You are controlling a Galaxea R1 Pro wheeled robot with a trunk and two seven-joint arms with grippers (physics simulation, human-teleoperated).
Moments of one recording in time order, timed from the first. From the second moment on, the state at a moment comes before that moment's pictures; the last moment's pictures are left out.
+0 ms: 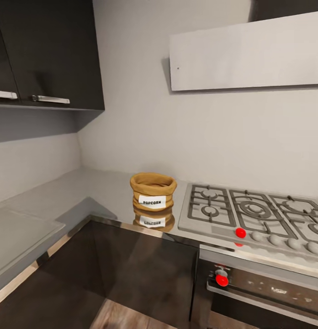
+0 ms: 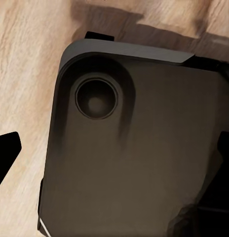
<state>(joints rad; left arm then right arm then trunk) 0.00 -0.01 0.03 -0.06 0.17 -0.02 0.01 -0.21 -0.03 -0.28 0.03 0.44 -0.01 0.05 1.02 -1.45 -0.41</state>
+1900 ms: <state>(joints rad) 0.00 -0.02 0.03 -0.06 0.17 -0.02 0.02 -0.21 -0.03 -0.28 0.03 0.44 -0.01 0.05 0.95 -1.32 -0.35</state>
